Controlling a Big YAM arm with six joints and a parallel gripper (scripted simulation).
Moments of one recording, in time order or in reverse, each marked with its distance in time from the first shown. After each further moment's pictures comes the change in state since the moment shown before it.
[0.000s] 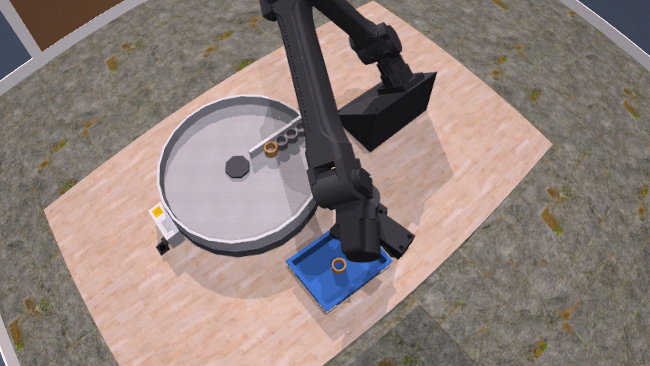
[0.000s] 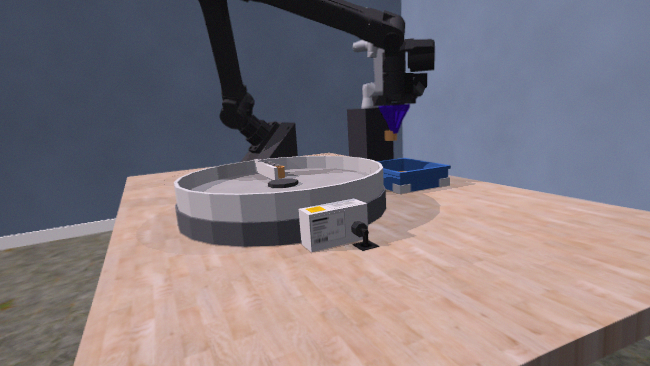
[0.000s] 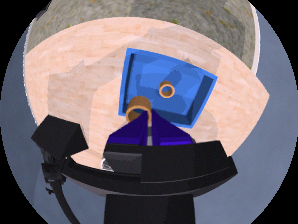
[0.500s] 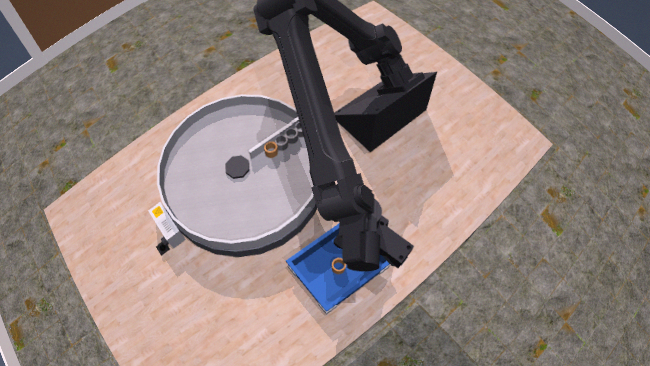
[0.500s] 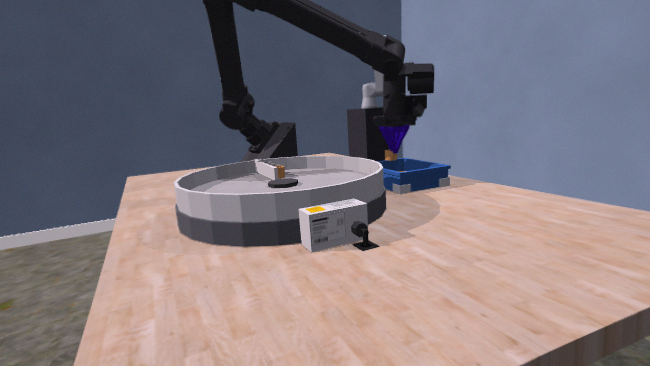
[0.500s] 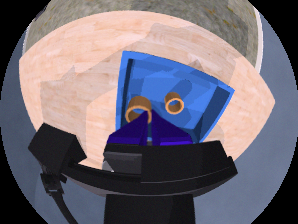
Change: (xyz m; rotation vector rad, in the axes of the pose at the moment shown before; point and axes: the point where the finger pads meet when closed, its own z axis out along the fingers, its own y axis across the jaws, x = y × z) arm -0.005 0.006 0.054 -0.003 0.009 0.004
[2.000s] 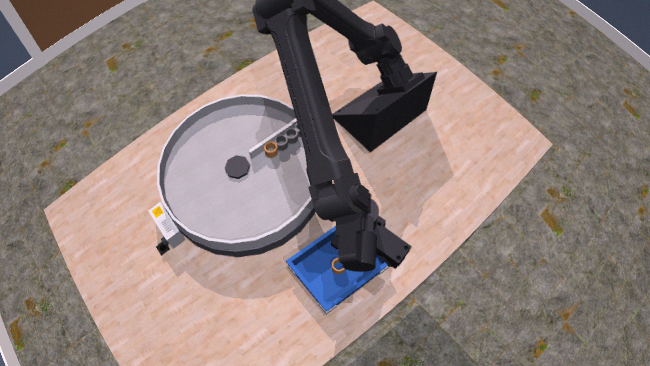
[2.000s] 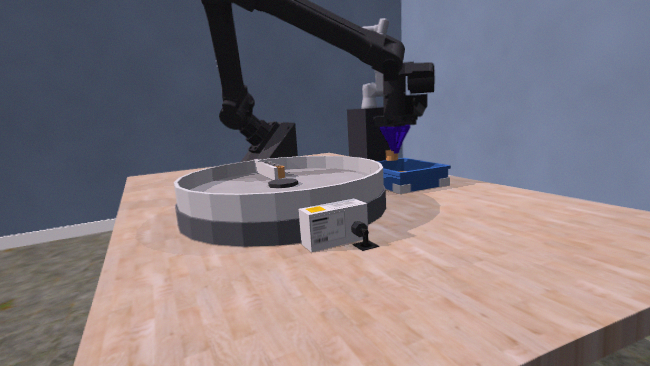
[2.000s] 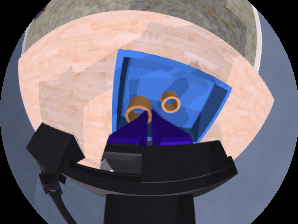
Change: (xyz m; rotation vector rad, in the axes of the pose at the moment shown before) arm 0.003 -0.006 -0.001 0.012 -0.006 -0.003
